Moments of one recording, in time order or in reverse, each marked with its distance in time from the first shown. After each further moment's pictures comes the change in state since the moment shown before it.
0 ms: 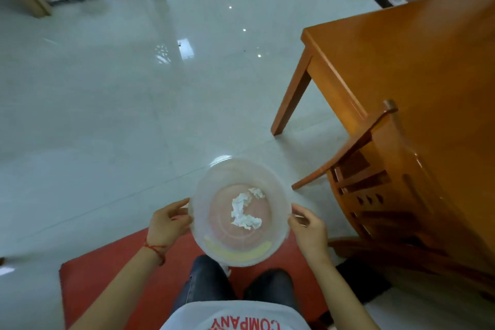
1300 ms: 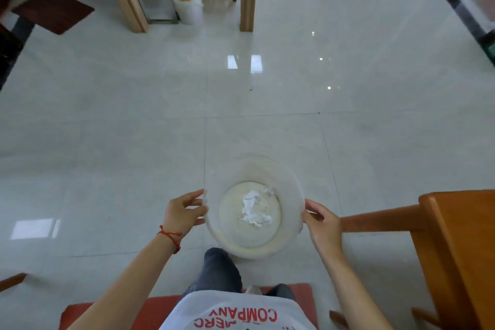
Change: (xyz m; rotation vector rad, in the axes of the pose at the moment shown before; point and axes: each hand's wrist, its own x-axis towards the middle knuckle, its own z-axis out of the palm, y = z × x) left_hand 0.340 0.245 -0.090 -0.160 0.300 -0.105; right_hand 0.364 -0.300 0.216 -0.086 -0.247 -0.143
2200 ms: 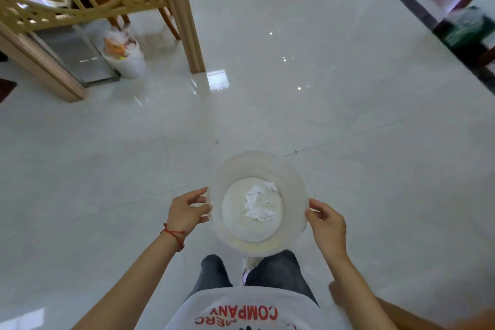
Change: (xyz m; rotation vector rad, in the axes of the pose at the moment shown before) left_hand 0.295 0.290 0.146 0.134 -0.185 0.074; right_hand 0.328 -0.167 -0.010 0.114 0.215 0.097
